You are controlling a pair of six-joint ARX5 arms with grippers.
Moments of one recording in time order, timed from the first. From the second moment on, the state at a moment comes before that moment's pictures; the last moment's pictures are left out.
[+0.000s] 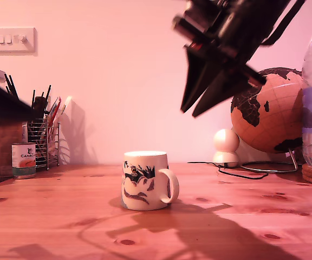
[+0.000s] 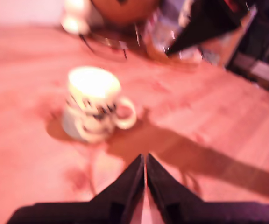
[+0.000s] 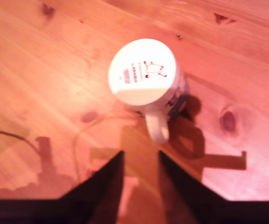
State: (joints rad) left arm -0.51 0.66 0.08 0.31 0.39 -0.22; right arm 0.55 1.54 1.18 -0.60 -0.25 0.08
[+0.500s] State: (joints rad) left arm -0.53 0.83 0.15 0.37 0.38 -0.21; right arm 0.60 1.71 1.21 -0.62 -0.20 0.04
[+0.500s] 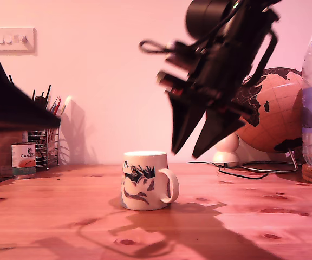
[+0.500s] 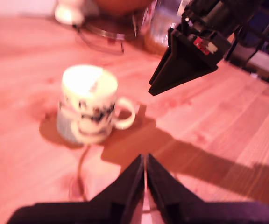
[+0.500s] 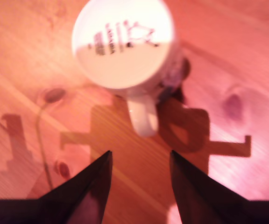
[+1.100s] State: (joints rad) left arm -0.54 0.88 0.15 0.37 0.38 -0.19; right arm 0.62 1.85 1.33 -0.65 -0.17 -0.01
